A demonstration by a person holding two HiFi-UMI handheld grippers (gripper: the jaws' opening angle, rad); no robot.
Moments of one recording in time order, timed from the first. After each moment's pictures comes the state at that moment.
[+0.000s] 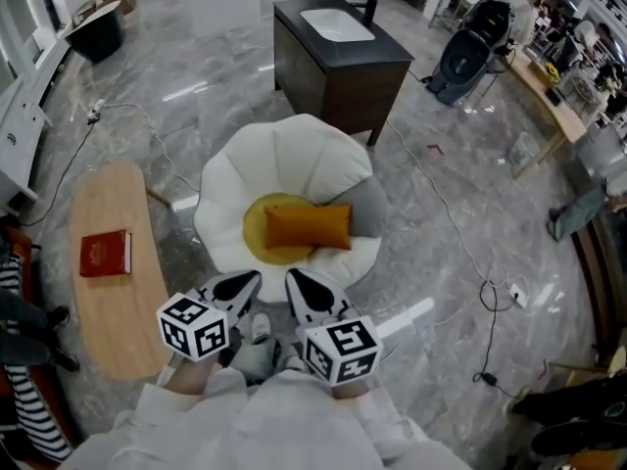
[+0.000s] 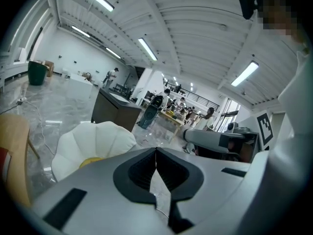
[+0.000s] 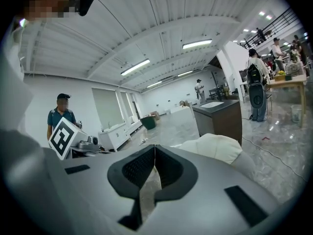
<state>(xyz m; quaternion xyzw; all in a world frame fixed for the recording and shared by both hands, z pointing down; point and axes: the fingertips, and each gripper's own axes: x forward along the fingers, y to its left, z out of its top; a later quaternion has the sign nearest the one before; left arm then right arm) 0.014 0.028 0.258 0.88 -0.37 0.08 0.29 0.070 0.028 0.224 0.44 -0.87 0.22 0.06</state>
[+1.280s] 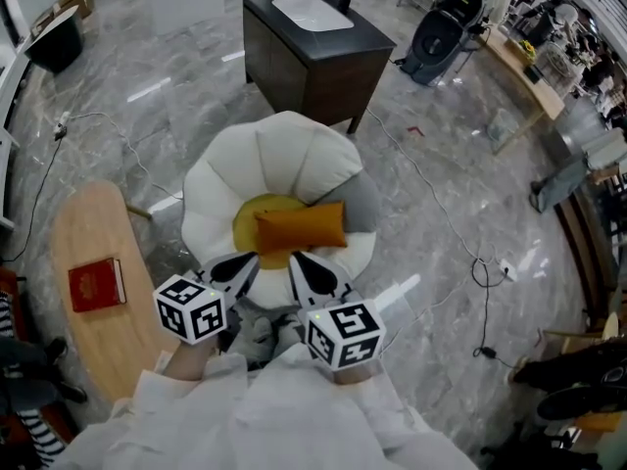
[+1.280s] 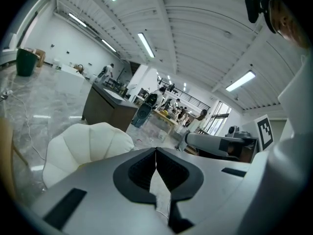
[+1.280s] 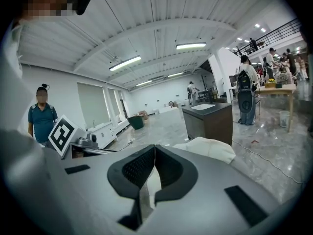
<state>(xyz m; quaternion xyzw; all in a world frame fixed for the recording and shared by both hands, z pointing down) -0.024 -0.079 0.264 0.89 -0.31 0.08 0.31 0.038 -0.068 0.231 0.51 -0.83 0.21 0.08</state>
